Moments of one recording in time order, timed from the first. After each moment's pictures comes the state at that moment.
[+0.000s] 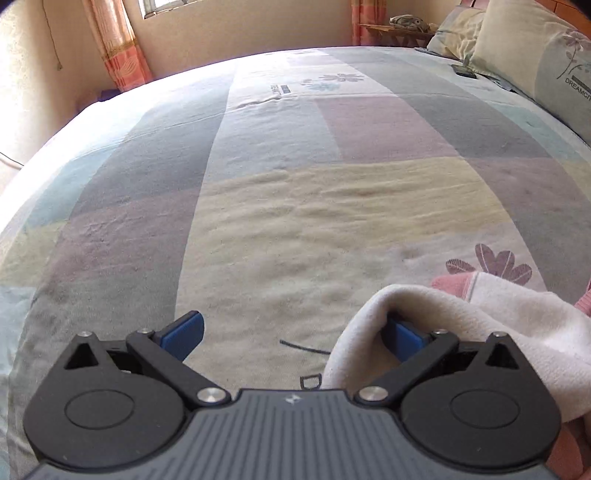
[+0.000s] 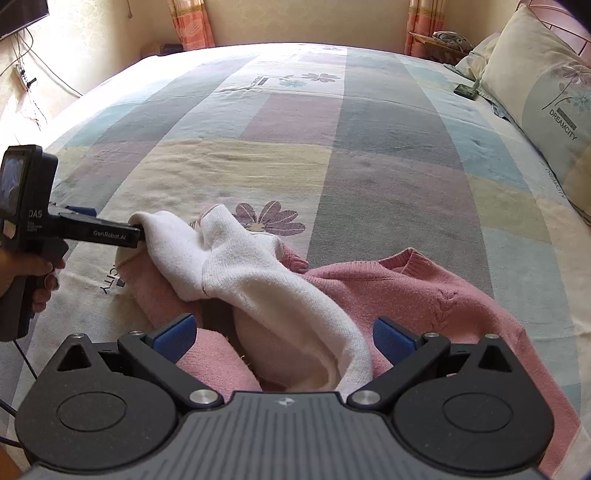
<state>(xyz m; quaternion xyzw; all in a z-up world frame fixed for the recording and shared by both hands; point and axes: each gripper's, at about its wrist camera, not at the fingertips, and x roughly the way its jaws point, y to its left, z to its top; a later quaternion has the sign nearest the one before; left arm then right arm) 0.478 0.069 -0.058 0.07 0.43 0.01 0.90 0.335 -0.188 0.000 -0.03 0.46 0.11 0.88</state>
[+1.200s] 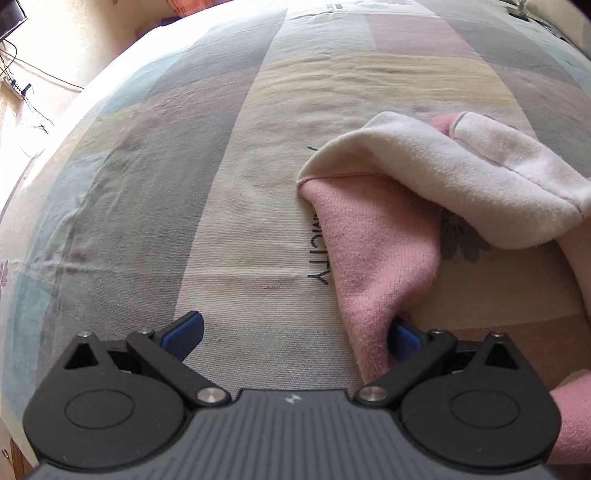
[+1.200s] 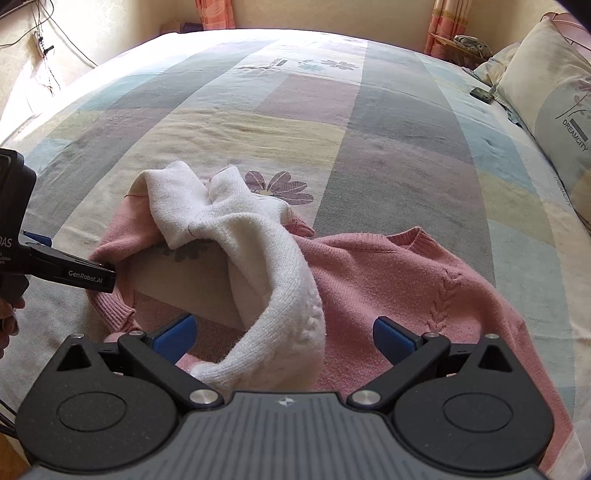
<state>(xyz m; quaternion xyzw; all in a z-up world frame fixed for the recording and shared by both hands) 0.354 0.039 -0.067 0.07 0.53 0.12 0.83 0.318 -0.192 -0.014 -0.06 0.47 0.12 0.87</state>
